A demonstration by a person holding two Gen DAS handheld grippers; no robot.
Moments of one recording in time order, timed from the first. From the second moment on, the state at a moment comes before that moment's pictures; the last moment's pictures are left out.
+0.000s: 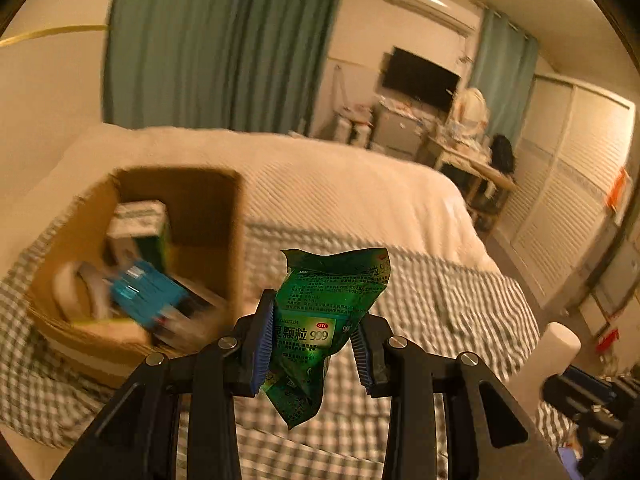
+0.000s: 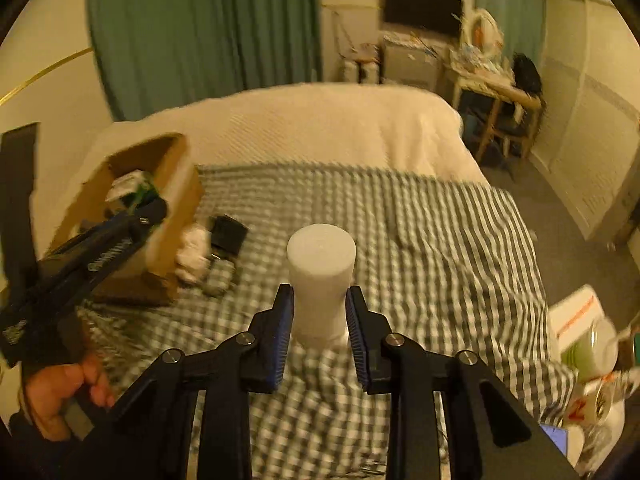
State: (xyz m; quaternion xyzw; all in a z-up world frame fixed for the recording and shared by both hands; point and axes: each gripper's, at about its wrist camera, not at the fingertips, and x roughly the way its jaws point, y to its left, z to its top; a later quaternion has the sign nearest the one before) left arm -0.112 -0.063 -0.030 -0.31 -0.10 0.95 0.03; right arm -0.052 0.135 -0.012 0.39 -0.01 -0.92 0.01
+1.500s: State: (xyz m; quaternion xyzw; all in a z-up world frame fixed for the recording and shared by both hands) left arm -0.113 -0.143 -0.070 -0.28 -0.16 0.95 -0.07; right arm -0.120 0.050 -0.198 0.55 -0.01 -0.83 0.10
